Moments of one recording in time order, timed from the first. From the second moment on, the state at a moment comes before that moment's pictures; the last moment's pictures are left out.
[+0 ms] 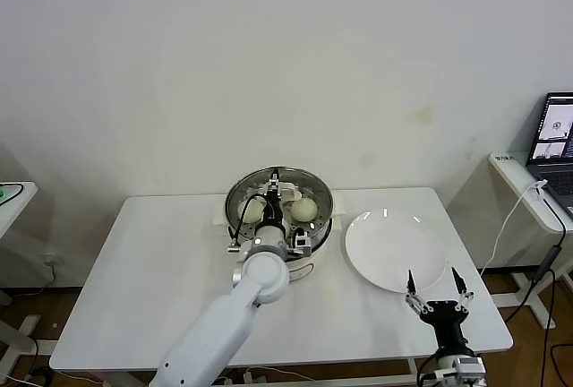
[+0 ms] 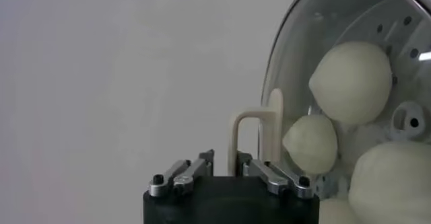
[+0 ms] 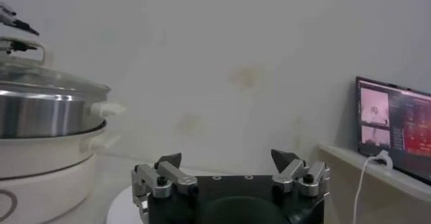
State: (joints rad) left arm 0.69 -1.38 0.14 -1.57 1.28 0.62 0.19; right arm -1.59 1.58 0.78 1.96 -0.08 0.19 -0.12
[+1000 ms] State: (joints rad) left arm 0.90 -1.23 0.08 -1.91 1.18 0.60 0.17; right arm -1.60 1.57 0.79 1.95 -0.08 0.19 -0.12
